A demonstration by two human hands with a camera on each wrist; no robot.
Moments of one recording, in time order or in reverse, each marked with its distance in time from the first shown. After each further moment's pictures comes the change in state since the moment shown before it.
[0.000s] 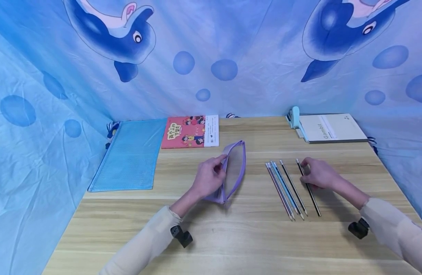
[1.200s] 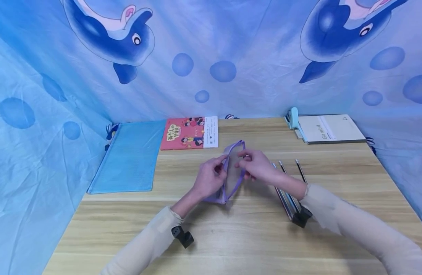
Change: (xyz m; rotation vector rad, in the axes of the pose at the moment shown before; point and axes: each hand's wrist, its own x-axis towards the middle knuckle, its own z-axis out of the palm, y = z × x) left_hand 0.003 0.004 0.002 -0.032 -0.024 -0.025; right_hand 0.039 -0.164 0.040 0.695 -0.005 -0.039
